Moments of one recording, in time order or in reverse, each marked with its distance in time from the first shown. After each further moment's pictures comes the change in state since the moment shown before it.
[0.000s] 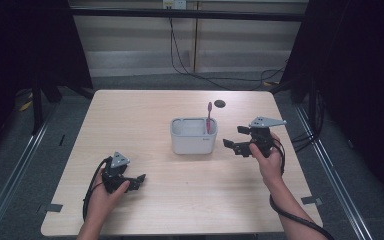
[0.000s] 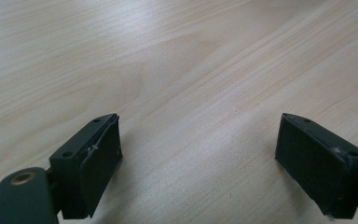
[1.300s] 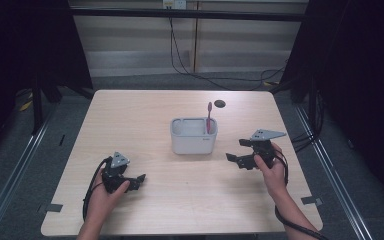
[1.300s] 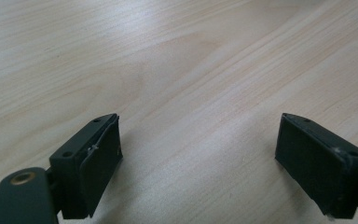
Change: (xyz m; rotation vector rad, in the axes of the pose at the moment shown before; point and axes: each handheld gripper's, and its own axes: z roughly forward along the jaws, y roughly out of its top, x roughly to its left) left arm 0.000 0.000 0.000 0.000 0.000 0.000; right arm 0.000 -0.037 -0.004 0.078 0.040 -0.027
